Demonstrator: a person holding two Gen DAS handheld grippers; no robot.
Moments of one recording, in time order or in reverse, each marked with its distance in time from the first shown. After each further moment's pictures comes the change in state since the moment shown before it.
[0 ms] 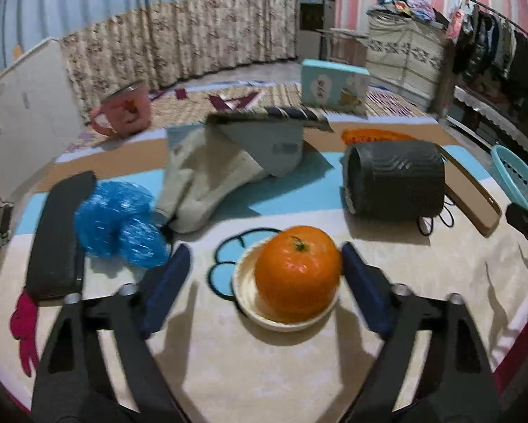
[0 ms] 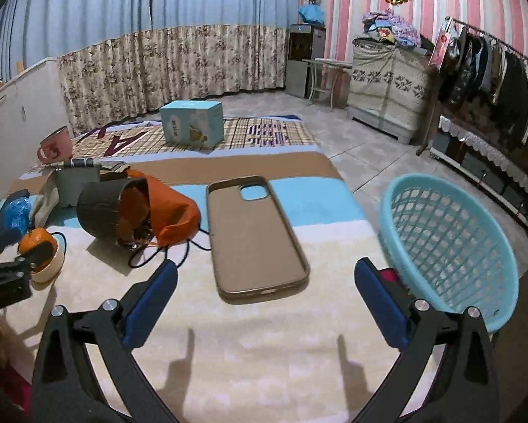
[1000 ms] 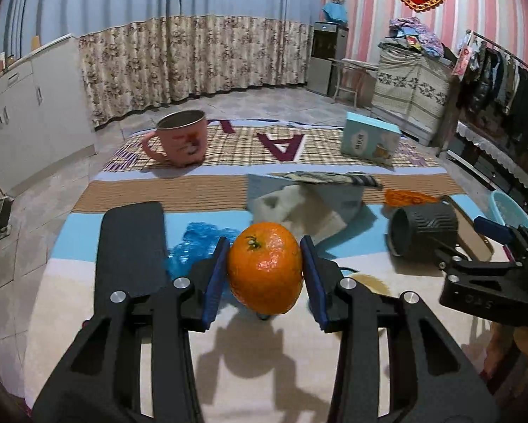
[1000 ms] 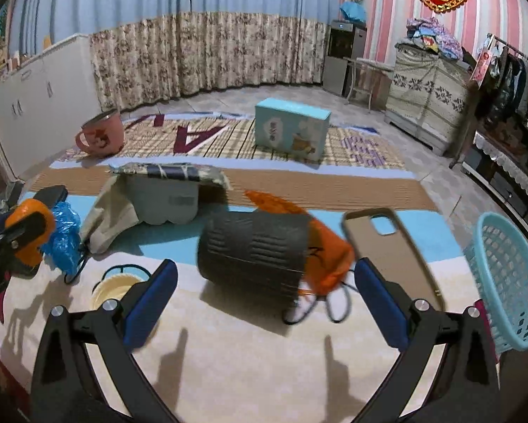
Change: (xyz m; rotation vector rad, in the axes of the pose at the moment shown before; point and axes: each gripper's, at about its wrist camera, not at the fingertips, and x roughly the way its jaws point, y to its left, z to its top) left arm -0.044 0.083 0.022 -0.079 -0.098 0.003; right arm 0.024 0.142 0.034 -0.098 0.065 0.064
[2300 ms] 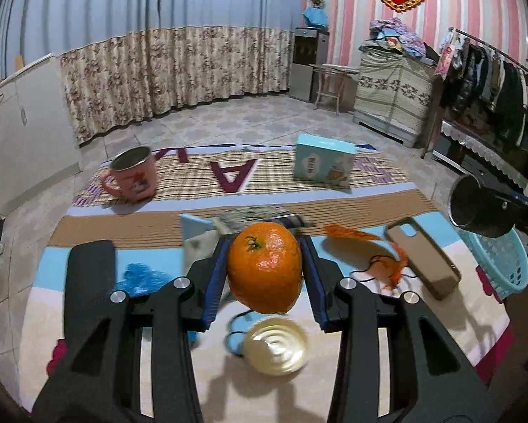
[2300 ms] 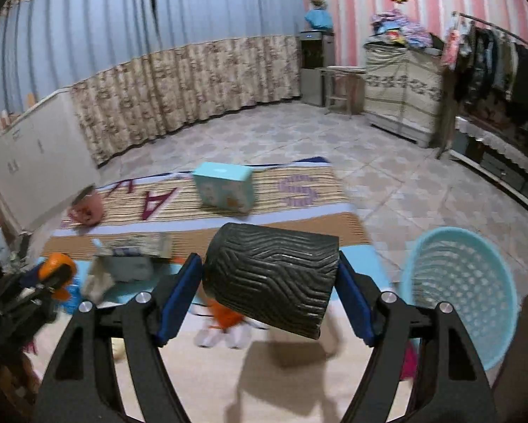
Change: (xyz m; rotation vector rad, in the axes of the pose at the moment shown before) left arm -0.010 -0.085 0.035 0.052 -0.032 -0.051; right arm -0.070 -0.148 0.036 0.167 -0.099 0.002
